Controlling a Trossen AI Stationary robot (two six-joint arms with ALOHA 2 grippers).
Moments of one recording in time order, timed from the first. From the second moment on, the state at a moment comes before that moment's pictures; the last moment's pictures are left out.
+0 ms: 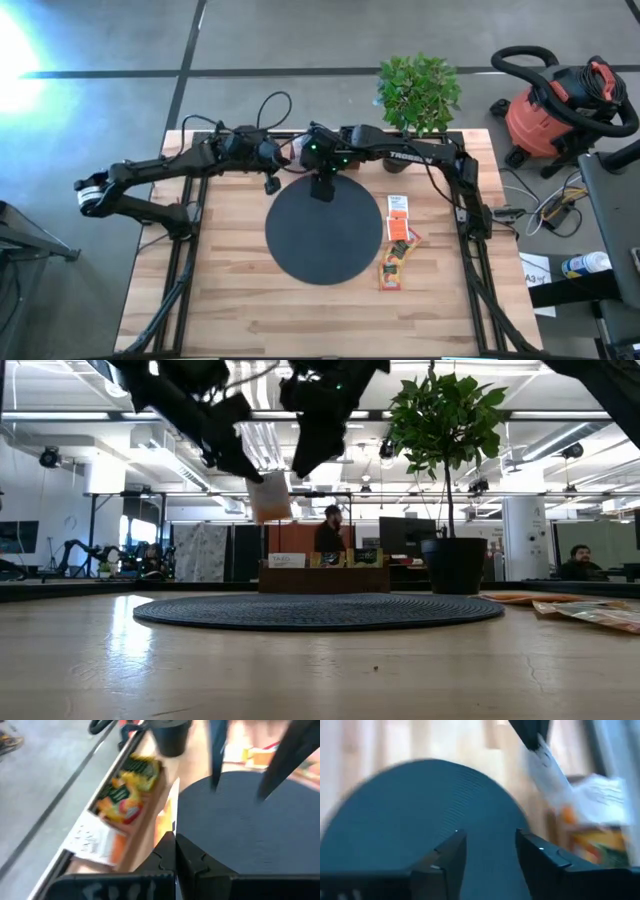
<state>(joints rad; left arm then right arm) 0.45 1.17 0.88 -0.27 0.05 0.19 -0.23 2.07 2.05 -0.98 -0.06 -0.10</state>
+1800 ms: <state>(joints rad) 0.73 1.75 1.29 -0.49 0.05 0.56 -0.17 1.90 1.98 -1.14 0.13 0.07</state>
